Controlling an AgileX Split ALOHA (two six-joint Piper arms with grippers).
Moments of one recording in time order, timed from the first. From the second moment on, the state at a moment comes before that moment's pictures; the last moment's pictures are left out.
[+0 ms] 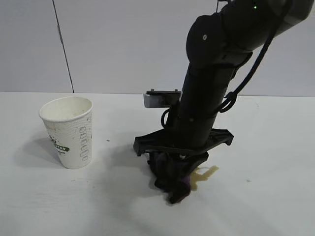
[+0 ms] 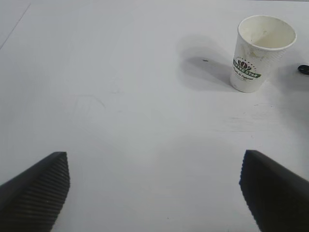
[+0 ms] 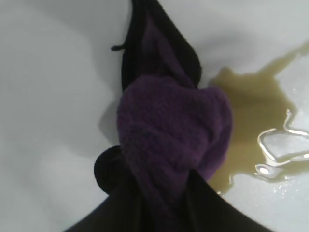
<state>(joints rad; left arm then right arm) -0.02 -0.02 -0.48 0.01 1.13 0.03 0.56 2.05 -1.28 0.15 0.72 0.03</state>
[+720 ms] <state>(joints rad) -0.02 -0.02 -0.48 0.01 1.13 0.03 0.46 2.05 -1.30 -0.02 0.84 0.12</state>
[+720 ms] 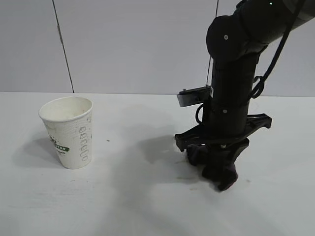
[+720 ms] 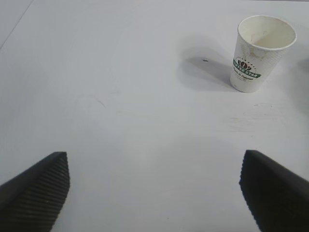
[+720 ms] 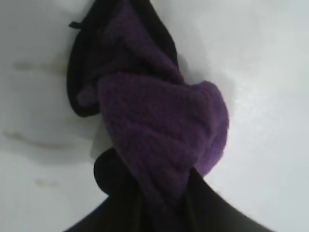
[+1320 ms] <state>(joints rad) -0.02 -0.02 -0.48 0.01 1.13 0.03 0.57 2.05 -1.30 0.22 0.78 -0.08</state>
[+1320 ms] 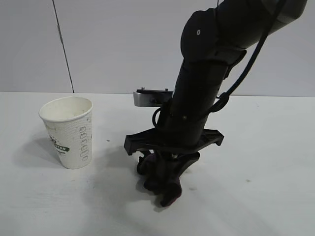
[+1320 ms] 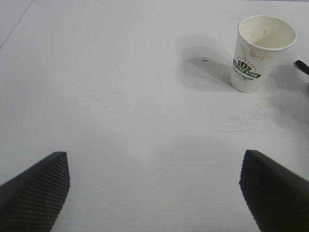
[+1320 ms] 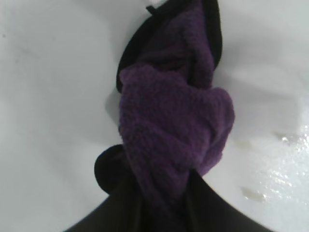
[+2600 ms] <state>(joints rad) -0.02 -0.02 -0.48 0.01 1.13 0.03 0.44 2.10 -1.38 0.11 1.05 -0.06</state>
